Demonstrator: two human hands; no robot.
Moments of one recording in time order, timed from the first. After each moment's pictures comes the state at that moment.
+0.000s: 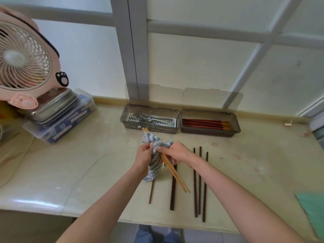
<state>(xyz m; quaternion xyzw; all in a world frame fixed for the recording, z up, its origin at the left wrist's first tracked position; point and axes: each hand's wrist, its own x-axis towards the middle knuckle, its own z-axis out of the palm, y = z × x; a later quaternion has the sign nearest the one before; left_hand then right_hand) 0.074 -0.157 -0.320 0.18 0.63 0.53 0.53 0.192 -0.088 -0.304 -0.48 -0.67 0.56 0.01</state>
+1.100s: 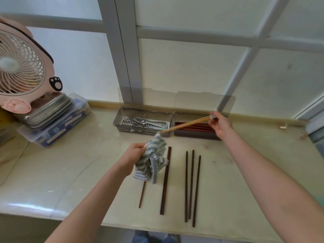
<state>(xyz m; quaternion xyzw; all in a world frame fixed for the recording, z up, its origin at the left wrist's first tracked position) 0.068 -0.152 -0.286 0.31 0.69 0.38 0.54 0.305 0.071 -0.298 -0.54 -0.26 0.65 0.47</state>
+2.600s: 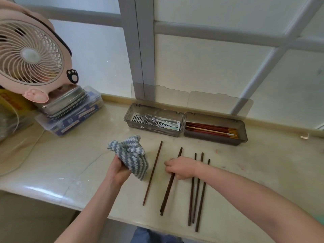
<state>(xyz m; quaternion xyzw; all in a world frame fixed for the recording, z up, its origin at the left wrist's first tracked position) 0.026 -0.191 -0.343 -0.13 0.32 0.72 0.60 0.224 -0.045 -0.382 -0.01 -0.97 0.05 -0.22</state>
